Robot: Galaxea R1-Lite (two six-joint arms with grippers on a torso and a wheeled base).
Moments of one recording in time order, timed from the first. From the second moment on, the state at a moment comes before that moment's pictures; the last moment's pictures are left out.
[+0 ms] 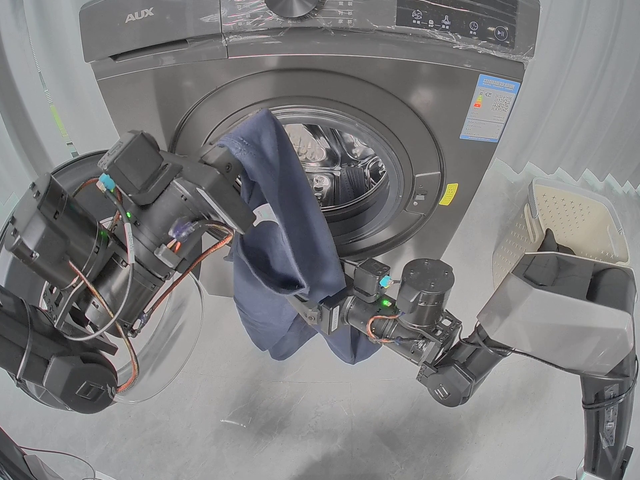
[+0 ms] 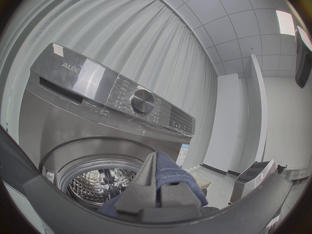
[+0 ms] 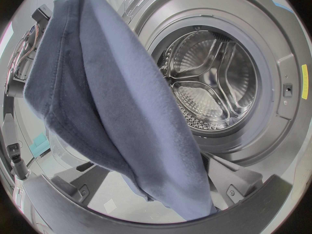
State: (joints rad) left arm -0.63 1.68 -0.66 -1.55 -0.09 -0.10; right arm 0.70 2.33 -1.00 -1.38 0.09 0.04
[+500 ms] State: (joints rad) left arm -0.62 1.67 -0.68 -1.55 -0.09 -0.10; right arm 0.73 2.42 -1.11 -1.39 0.09 0.05
